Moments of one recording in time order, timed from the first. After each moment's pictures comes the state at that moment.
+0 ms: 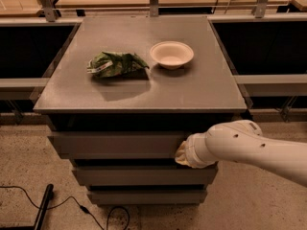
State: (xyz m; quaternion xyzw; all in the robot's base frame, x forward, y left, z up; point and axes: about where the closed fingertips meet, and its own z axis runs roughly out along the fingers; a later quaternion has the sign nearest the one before) arm 0.508 -0.099 0.616 -0.68 0.68 0.00 0.26
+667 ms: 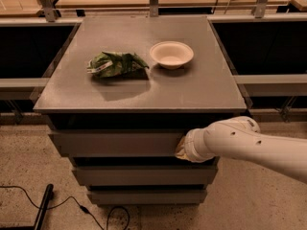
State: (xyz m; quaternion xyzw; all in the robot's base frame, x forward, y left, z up) arm 0.533 -0.101 0.620 -0.68 0.68 -0.03 0.28
